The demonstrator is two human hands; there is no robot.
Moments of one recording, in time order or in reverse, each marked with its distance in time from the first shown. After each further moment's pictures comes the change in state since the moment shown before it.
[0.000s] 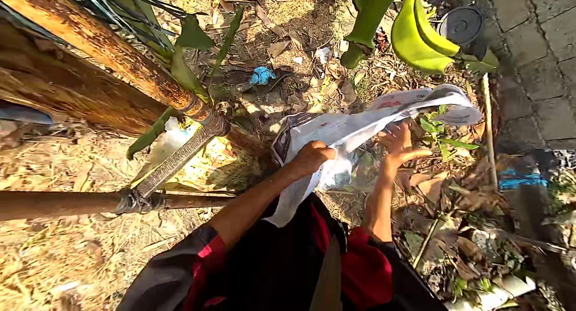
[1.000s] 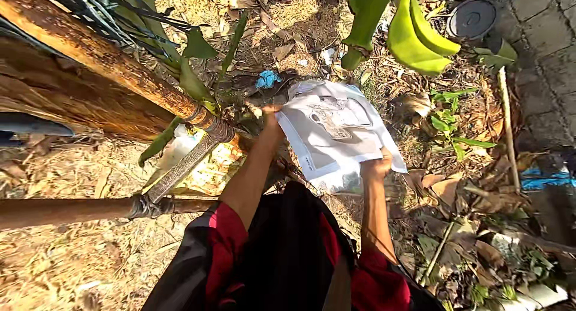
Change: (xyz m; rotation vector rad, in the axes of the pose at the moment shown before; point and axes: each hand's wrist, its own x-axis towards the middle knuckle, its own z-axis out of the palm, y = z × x) left_hand 0.054 -0.032 -0.070 -0.955 0.834 -0.187; right_hand -0.046 -0.014 0.036 0.424 0.051 0.404
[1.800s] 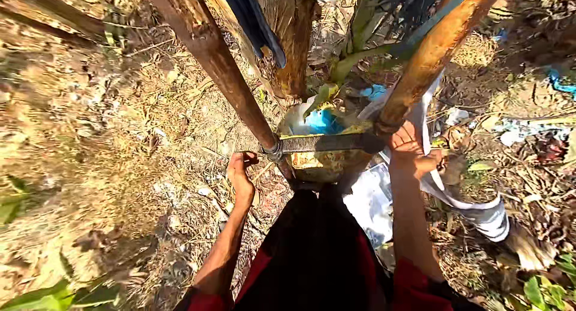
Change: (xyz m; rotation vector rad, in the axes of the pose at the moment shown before) left_hand -0.170 0.011 -0.348 0.222 0.858 0.691; right_hand -0.114 0.079 0.245 -0.118 -0.680 0.248
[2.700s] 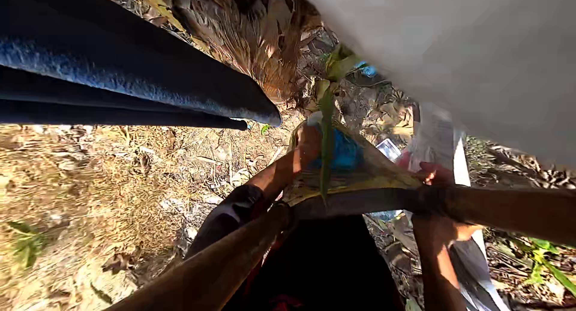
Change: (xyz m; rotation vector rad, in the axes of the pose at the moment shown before) left_hand 0.136 -0.082 0.193 1.065 -1.217 0.160; right_hand -0.020 0.022 0.041 -0.175 -0.149 -0.312
